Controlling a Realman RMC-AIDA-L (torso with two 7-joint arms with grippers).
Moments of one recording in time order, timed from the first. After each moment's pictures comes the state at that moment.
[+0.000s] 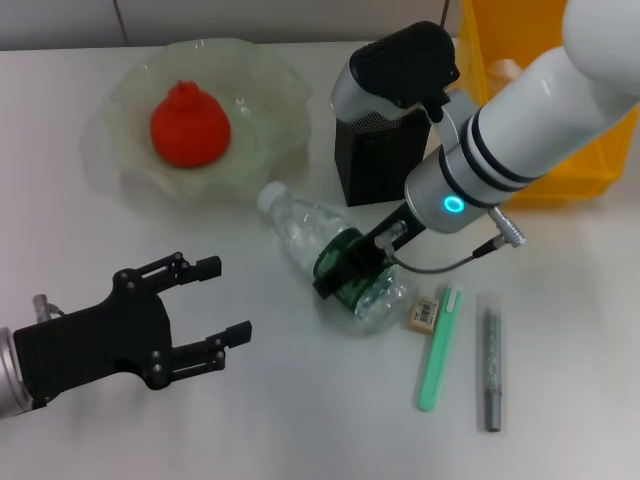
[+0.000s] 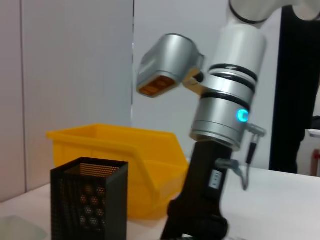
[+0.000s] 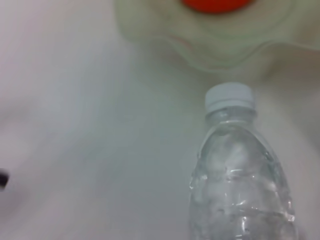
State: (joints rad) left arm -0.20 -2.04 1.11 0.57 1.50 1.57 -0.89; right arm 0.83 2.09 -1.74 -0.94 -2.32 -1.17 2.84
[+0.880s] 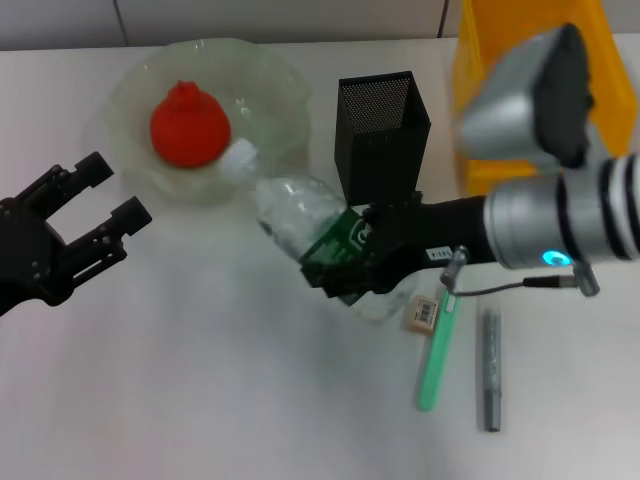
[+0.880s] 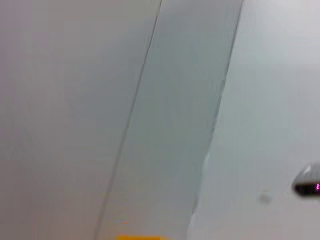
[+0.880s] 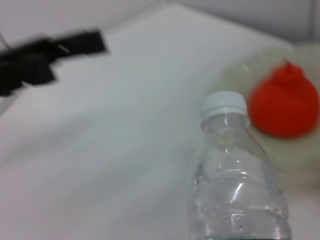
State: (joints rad) left arm -0.21 -2.06 0.69 0.48 1.50 1.83 -1.08; right arm 0.27 2.09 -1.68 -1.48 -2.03 -1.11 2.27
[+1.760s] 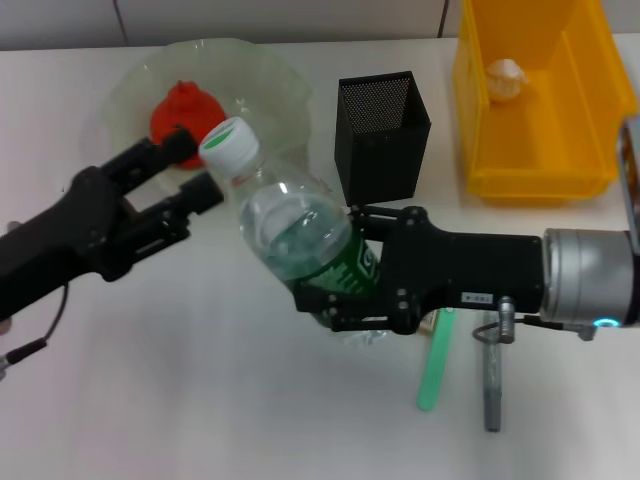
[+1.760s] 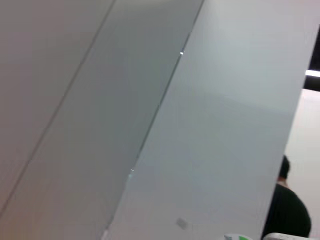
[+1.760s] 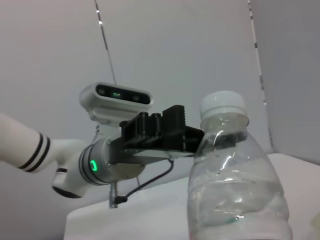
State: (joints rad) left arm -0.35 -2.07 0.73 0.41 1.50 1.90 -1.22; right arm 0.25 2.09 -1.57 -1.01 -1.36 -1.32 1.40
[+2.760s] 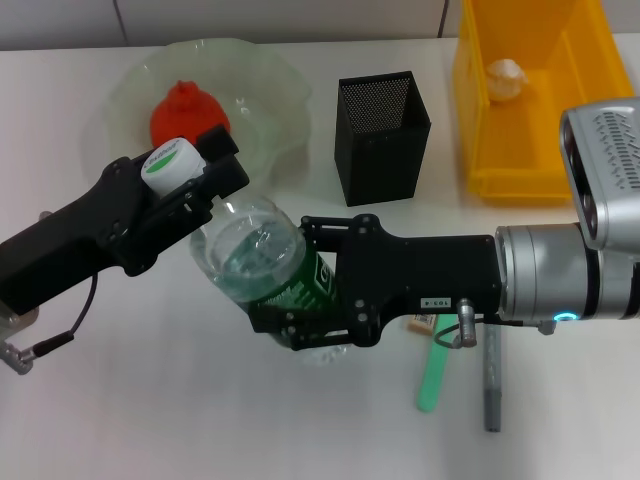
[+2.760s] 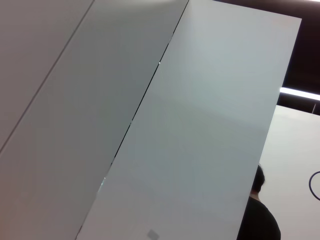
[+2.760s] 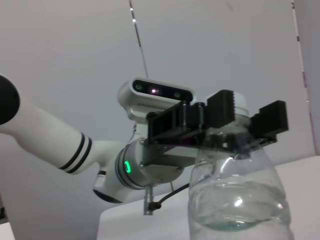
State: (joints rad) left arm -0.41 -2.07 0.75 0.34 1.50 1.94 -1.23; right arm 0.35 2.09 -1.63 -0.94 -1.32 -1.34 1.39
